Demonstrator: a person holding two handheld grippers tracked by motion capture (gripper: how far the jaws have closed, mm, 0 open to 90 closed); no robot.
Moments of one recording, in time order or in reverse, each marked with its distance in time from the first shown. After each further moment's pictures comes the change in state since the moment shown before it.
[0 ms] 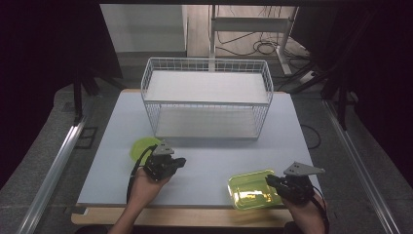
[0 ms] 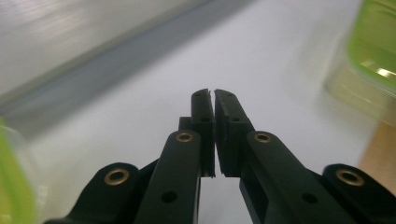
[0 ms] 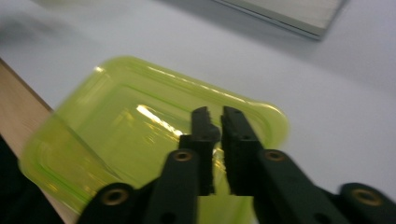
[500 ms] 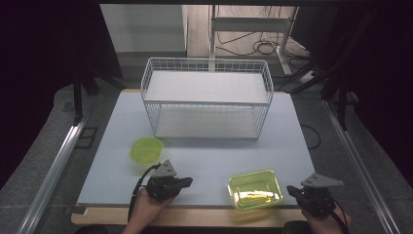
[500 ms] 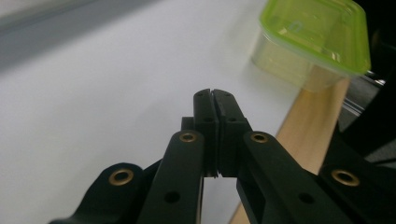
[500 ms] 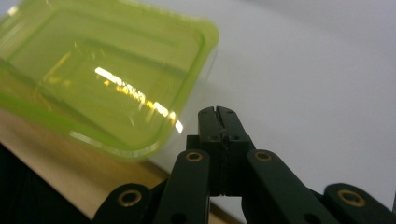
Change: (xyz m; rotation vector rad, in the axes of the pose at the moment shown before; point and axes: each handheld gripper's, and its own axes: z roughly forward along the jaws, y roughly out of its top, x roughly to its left) left arm -0.035 -0.030 0.004 -0.029 -0.139 0.019; right arm -0.011 -0.034 -0.031 0.096 -0.127 0.012
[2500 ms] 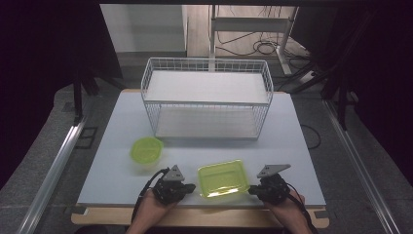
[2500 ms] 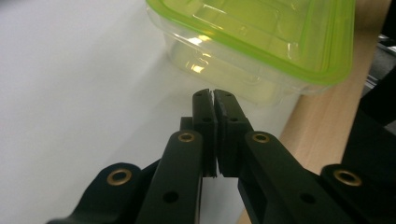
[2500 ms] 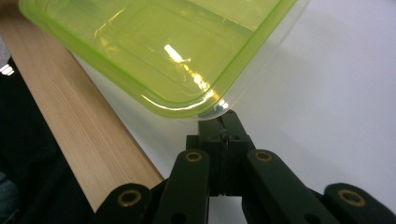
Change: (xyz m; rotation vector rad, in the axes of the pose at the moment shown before) left arm 0.007 -0.011 0.020 0.113 0.016 0.020; right arm 0.052 0.048 0.080 0.095 0.314 -0.121
